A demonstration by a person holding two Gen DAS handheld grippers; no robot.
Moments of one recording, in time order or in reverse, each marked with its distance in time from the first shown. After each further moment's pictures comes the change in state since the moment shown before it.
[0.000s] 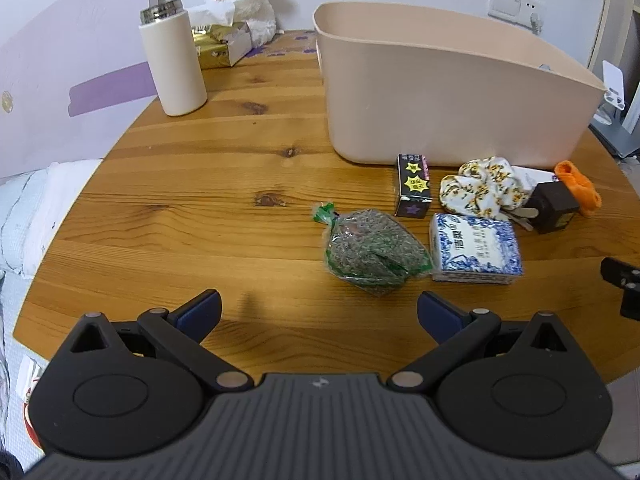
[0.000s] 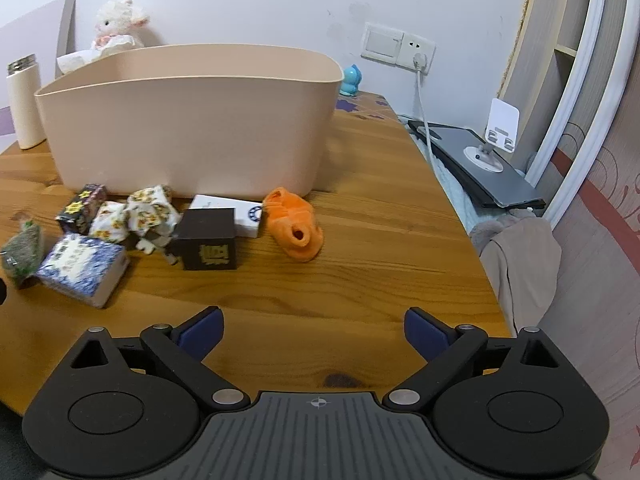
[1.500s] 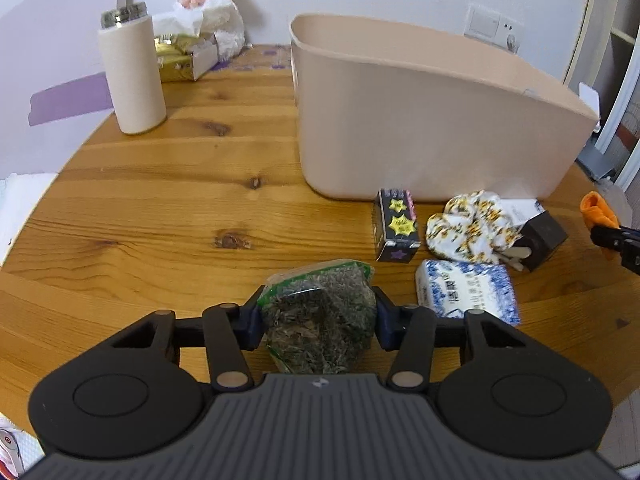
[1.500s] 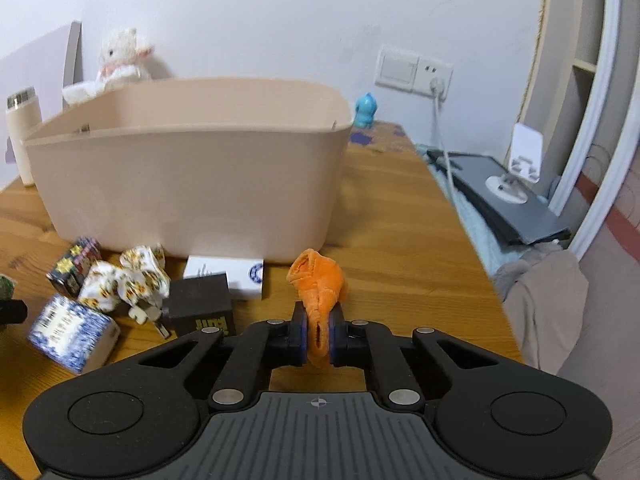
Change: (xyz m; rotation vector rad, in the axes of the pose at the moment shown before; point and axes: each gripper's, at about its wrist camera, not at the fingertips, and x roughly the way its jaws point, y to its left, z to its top) left arm 0.023 0.007 0.020 -0.005 -0.078 -0.135; right arm 0.017 -0.007 0.035 0.022 -0.097 0.068
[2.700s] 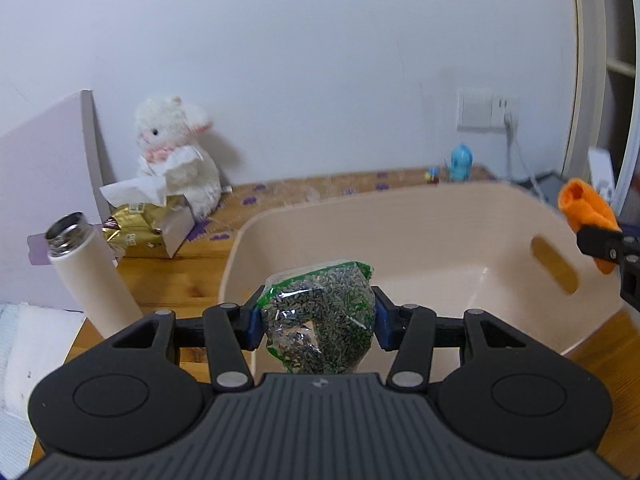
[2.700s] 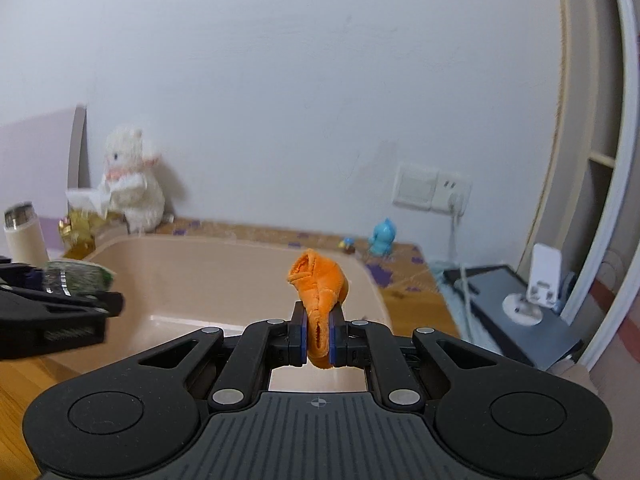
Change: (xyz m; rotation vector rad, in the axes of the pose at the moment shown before) left arm 0.028 -0.063 0.141 0.149 -0.230 0.082; right arm 0.012 0.025 0.124 -0.018 -0.208 0.025
